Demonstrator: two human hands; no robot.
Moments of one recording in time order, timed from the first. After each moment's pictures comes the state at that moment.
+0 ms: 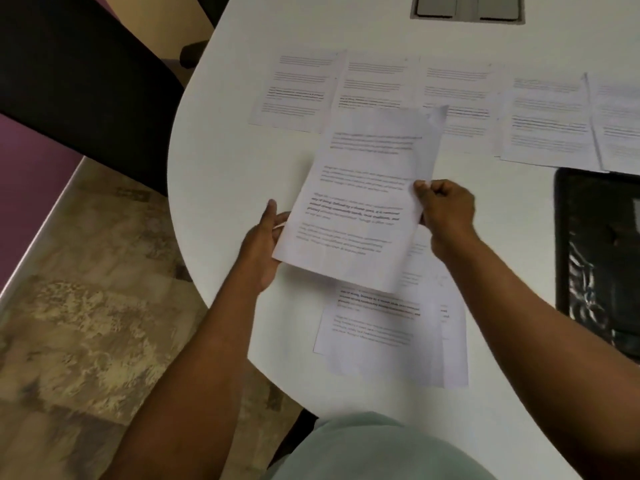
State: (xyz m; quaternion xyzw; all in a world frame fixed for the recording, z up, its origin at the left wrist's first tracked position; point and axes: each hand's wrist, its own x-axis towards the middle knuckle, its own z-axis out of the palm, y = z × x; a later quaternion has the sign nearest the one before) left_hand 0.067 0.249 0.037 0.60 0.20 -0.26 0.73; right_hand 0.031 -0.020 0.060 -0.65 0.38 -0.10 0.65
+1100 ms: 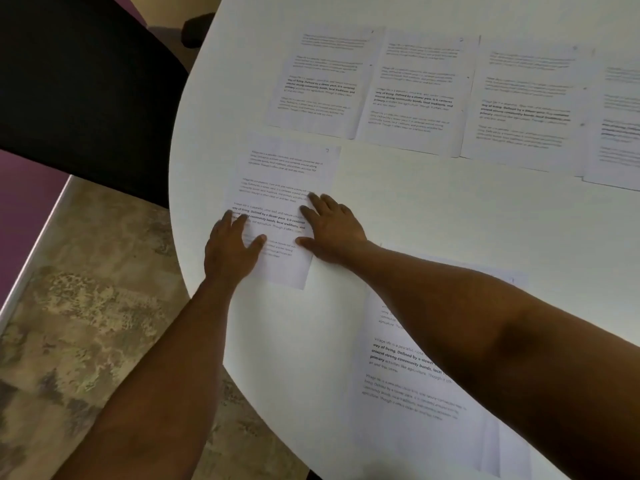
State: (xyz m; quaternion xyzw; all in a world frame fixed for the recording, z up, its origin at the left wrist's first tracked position) left_hand 0.191 0.352 -0.075 0.98 0.00 -0.10 0.17; right_hand 0.185 0.124 -0.063 -0.96 -0.11 0.18 0.17
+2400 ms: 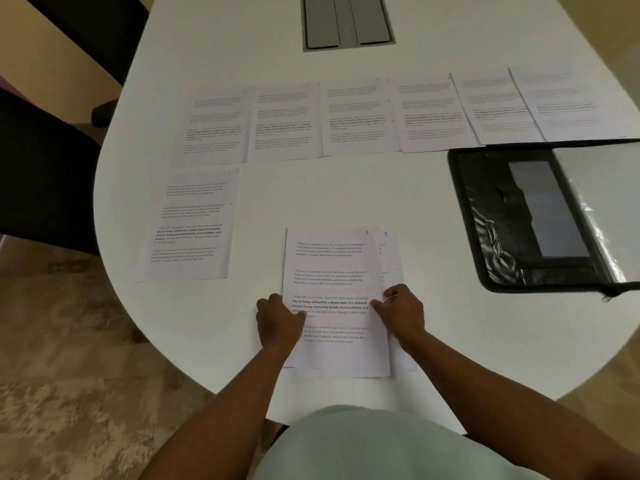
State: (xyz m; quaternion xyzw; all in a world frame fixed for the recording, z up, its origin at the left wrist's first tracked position) left_hand -0.045 0.185 -0.033 0.94 0.04 -0.23 0.25; right_hand -0.143 -0.008 -0.038 -0.75 0.49 0.06 0.44
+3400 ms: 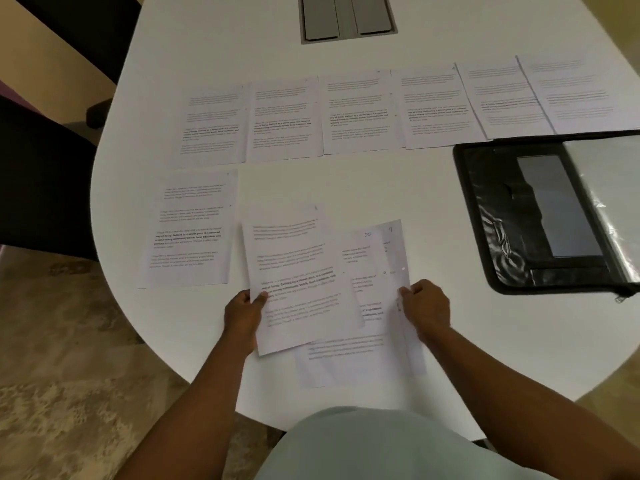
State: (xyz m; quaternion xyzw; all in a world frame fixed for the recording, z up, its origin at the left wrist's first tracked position) left_hand 0.016 0.236 -0.053 0.75 0.22 -0.28 0.56; right_hand -0.138 -0.041 -0.034 -0.74 0.55 0.05 0.38
